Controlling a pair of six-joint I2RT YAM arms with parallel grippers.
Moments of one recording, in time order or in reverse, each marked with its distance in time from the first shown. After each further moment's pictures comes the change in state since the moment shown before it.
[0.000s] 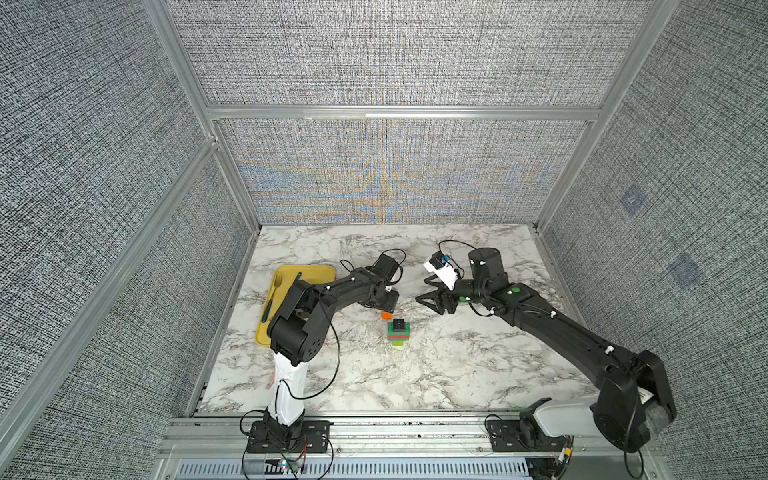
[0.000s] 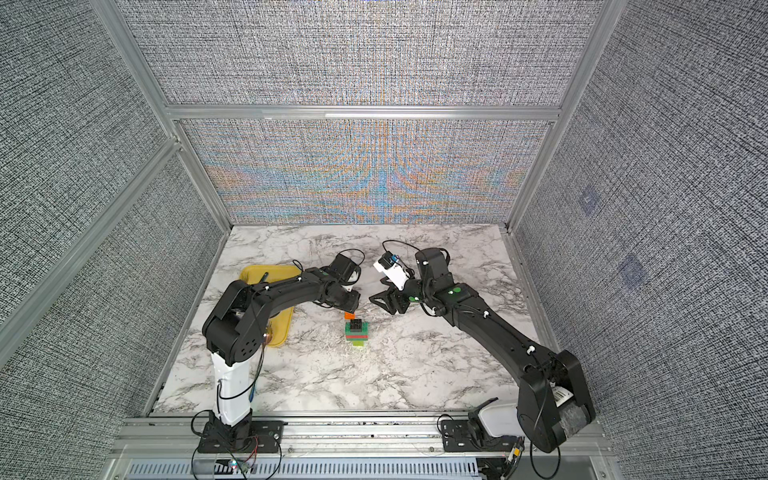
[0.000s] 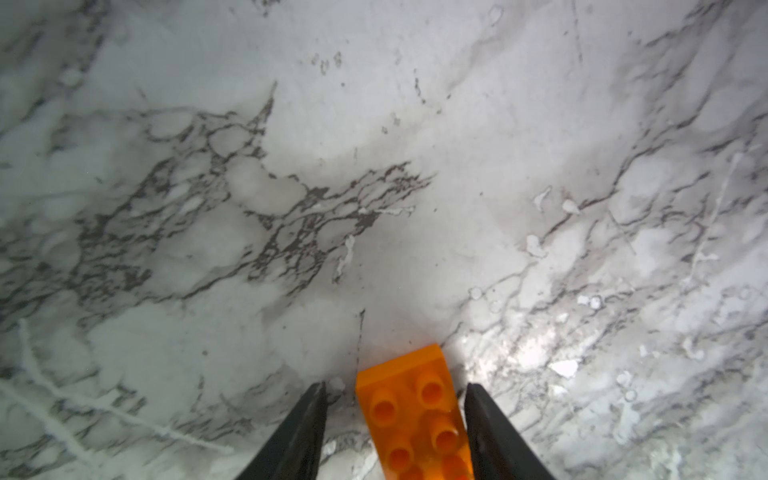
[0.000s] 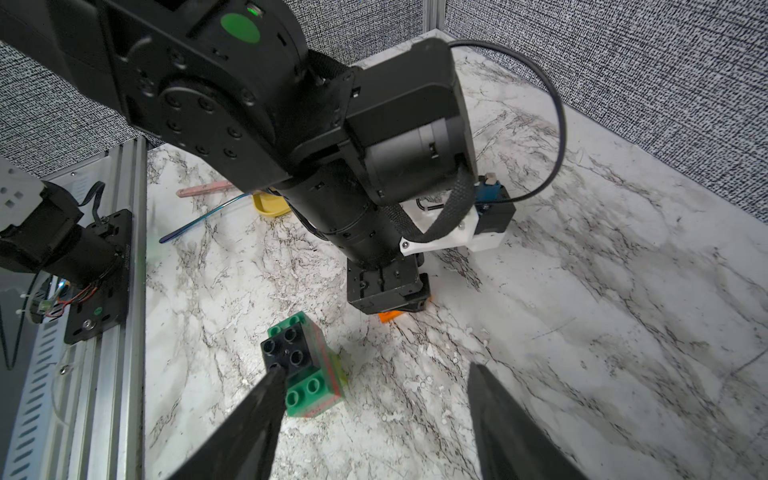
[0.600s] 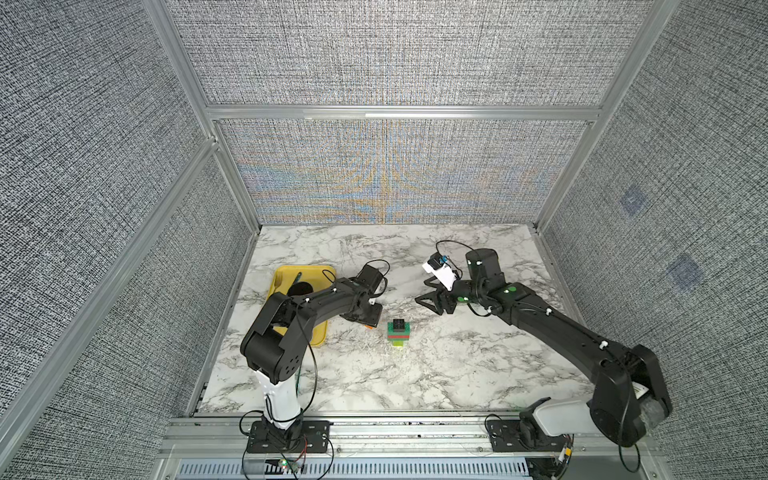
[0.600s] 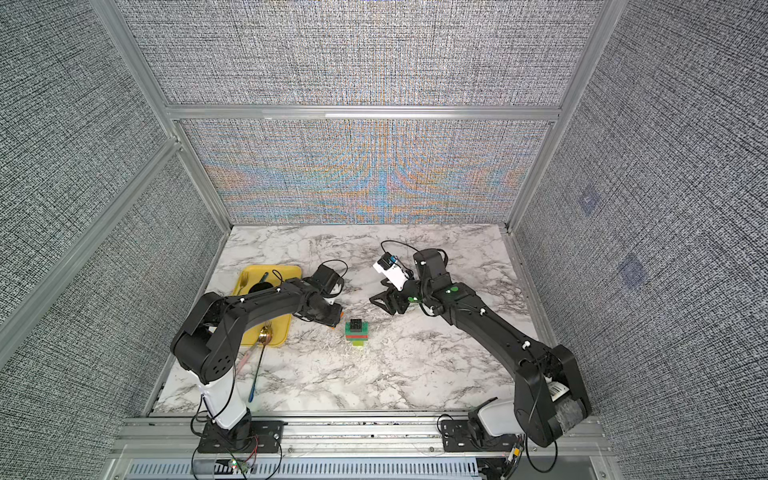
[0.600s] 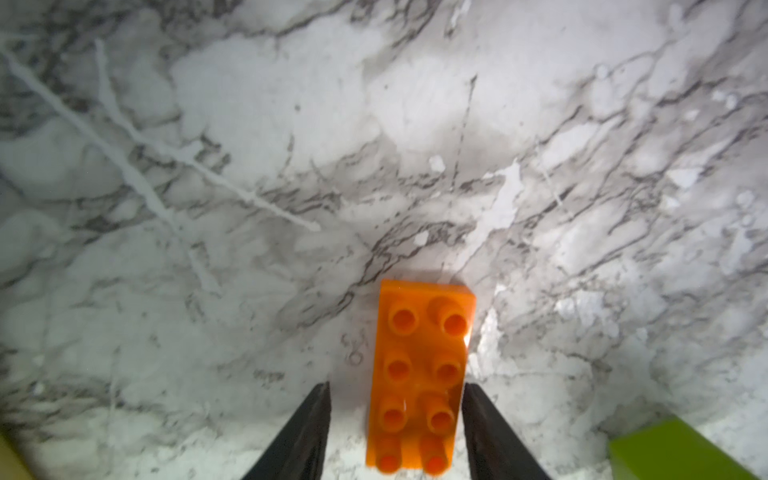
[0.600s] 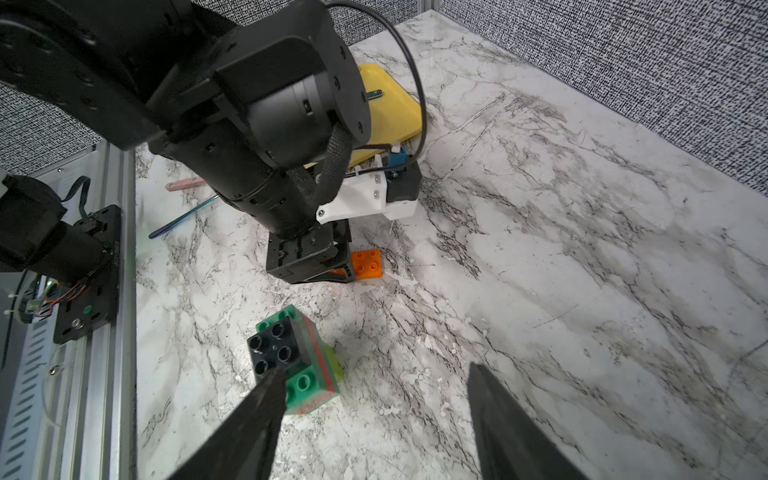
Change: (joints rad) left arm 0.032 -0.205 -0.233 -0.058 -0.014 -0.019; right arm -0.001 0.028 -0.002 0.000 0.011 0.004
